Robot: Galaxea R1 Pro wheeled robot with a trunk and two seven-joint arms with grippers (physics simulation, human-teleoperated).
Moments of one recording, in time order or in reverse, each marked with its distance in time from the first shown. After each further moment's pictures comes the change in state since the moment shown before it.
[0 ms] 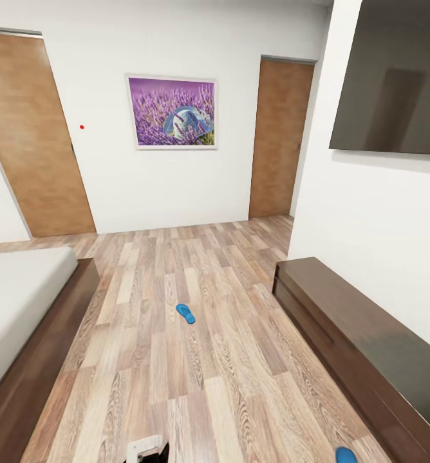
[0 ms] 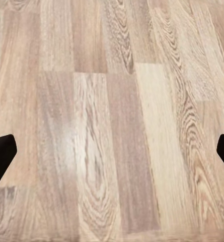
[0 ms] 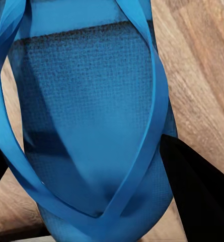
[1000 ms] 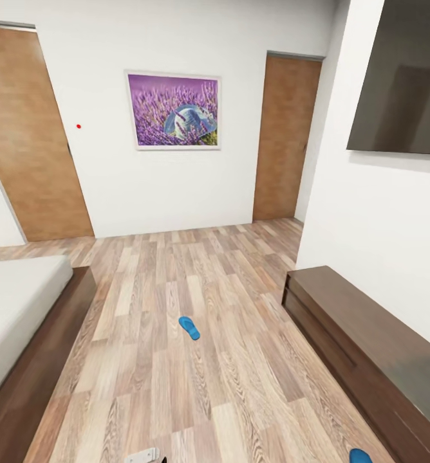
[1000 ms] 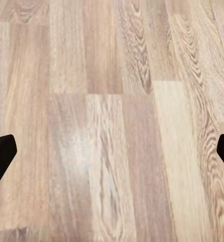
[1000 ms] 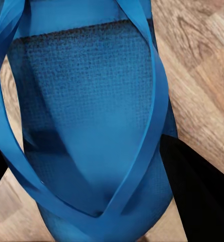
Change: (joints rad) left arm 0.009 0.003 0.011 0.049 -0.001 0.006 -0.004; right arm 0.001 0.000 -0.001 0.087 -0.163 -0.151 -0.003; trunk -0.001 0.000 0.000
